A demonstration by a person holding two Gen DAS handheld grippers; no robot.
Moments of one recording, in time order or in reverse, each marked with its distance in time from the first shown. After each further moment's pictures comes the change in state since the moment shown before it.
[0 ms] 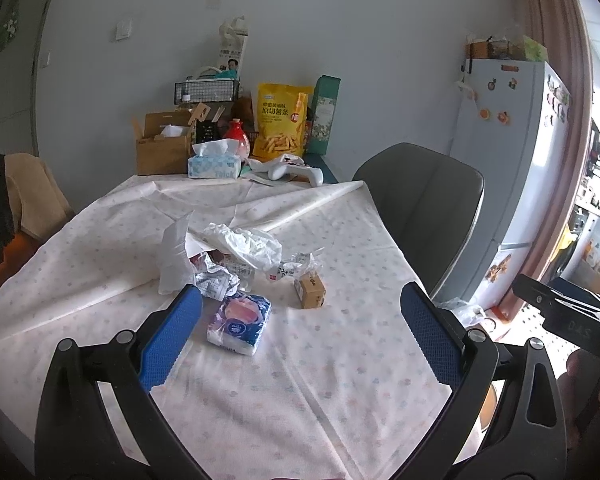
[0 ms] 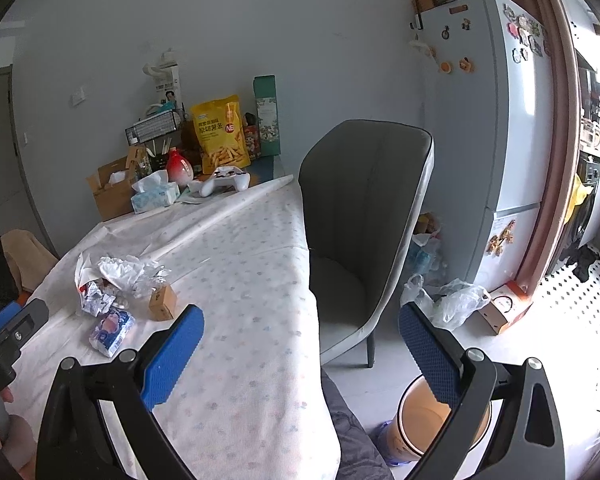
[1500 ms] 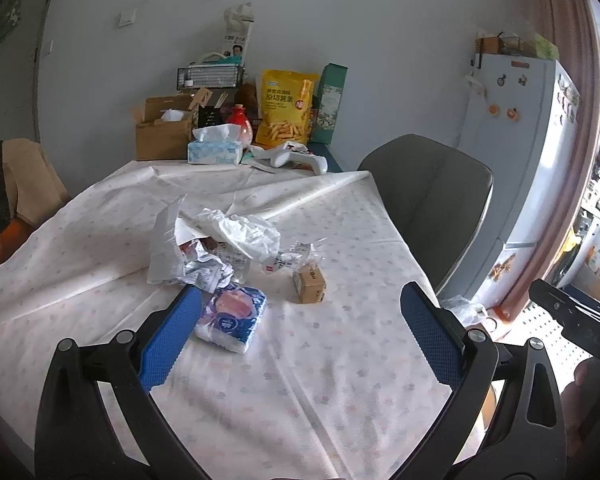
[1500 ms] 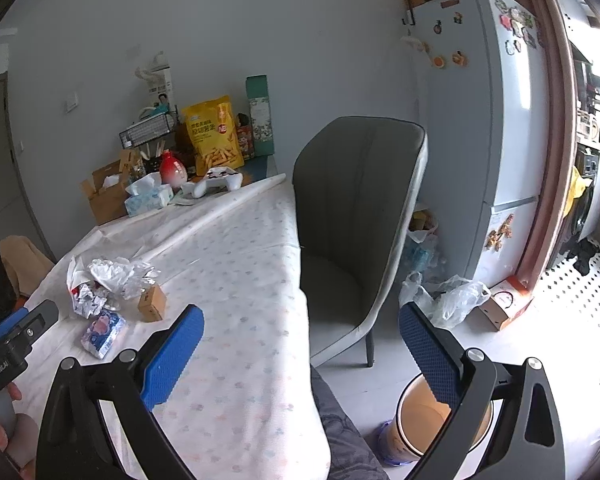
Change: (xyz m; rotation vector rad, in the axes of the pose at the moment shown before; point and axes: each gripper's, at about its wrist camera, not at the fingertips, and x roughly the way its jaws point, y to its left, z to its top) left arm 0.022 -0.005 -0.003 -0.025 0.035 0.021; right arm 0.012 -0.011 -0.004 0.014 0.000 0.012
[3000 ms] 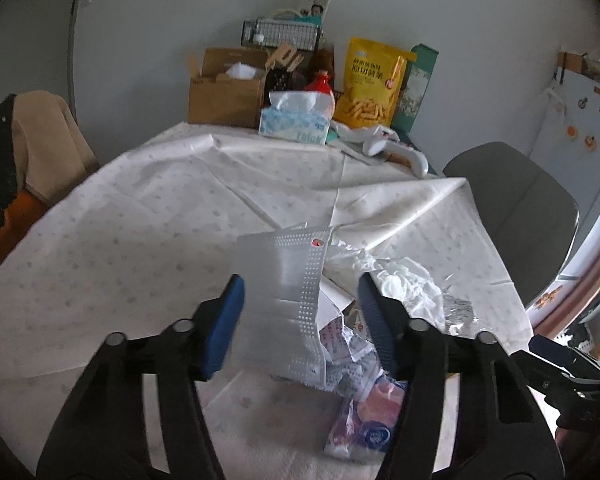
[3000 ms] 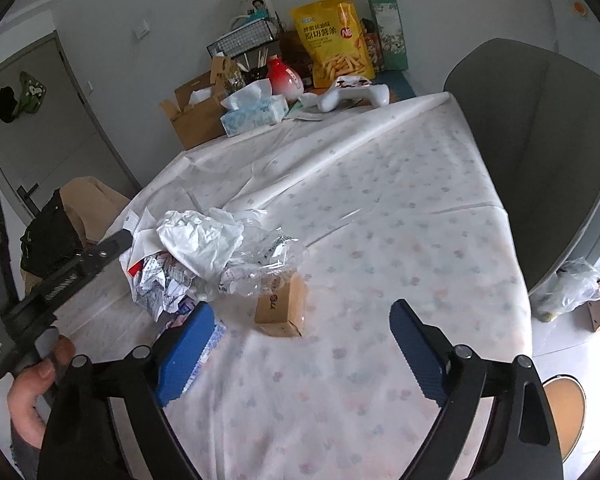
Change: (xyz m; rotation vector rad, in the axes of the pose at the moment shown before) left arm 0.125 0.122 0.046 -0.141 0.126 0.127; right arm 0.159 0.140 0.006 -0.079 0.334 0.390
